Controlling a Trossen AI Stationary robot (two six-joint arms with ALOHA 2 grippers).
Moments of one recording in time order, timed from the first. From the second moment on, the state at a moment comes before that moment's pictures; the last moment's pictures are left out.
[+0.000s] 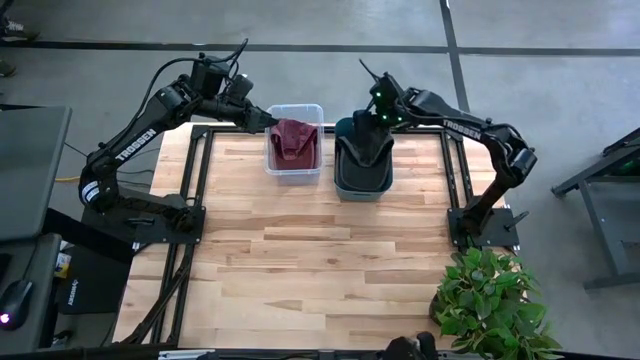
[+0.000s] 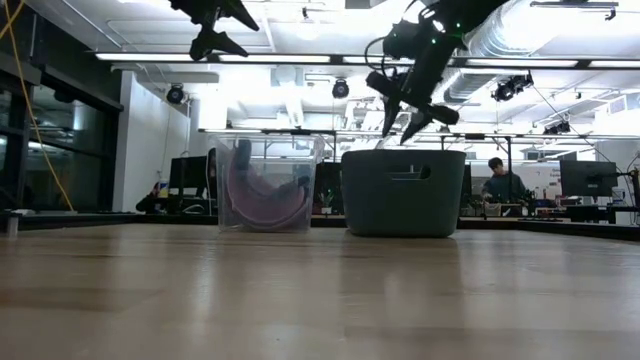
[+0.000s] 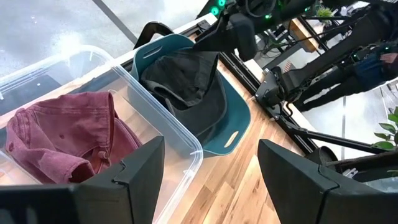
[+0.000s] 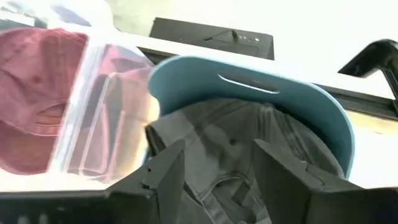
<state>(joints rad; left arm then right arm) 0.77 1.24 1.45 -0.79 0.48 -0.35 -0.69 1.65 1.44 -0.73 0.02 0.65</state>
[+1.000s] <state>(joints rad) 0.78 1.23 1.45 -0.87 0.49 -0.38 -0.31 1.31 1.52 -0.89 0.24 0.49</state>
